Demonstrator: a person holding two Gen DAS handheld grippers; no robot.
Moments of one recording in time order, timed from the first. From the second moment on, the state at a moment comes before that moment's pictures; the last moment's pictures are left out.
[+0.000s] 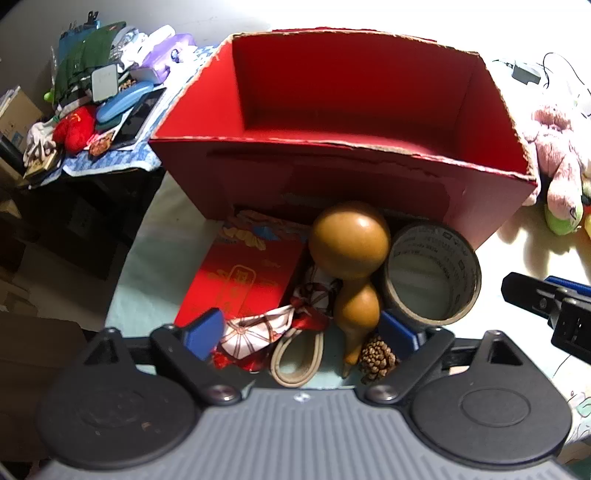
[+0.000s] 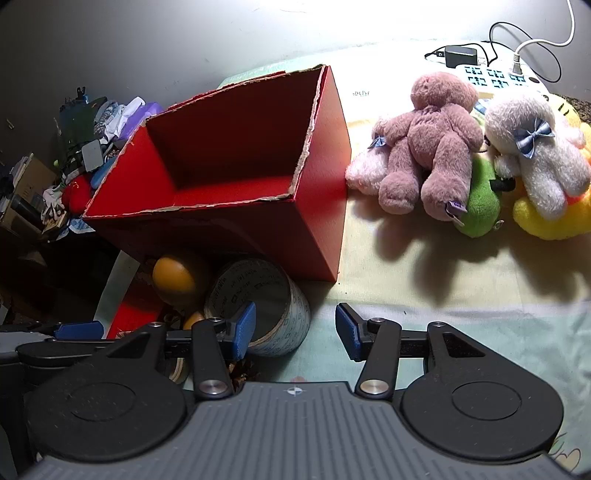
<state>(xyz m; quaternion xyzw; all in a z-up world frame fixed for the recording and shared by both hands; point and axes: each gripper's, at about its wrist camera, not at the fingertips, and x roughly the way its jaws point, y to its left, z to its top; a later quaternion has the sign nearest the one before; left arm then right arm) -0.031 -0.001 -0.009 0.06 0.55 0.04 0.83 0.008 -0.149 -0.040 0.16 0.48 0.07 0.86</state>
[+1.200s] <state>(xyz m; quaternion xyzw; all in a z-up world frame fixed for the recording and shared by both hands) -0.003 -0.001 -0.028 -0.06 0.54 -0.12 0.83 0.052 -0.146 -0.087 0.17 0.52 0.13 0.83</state>
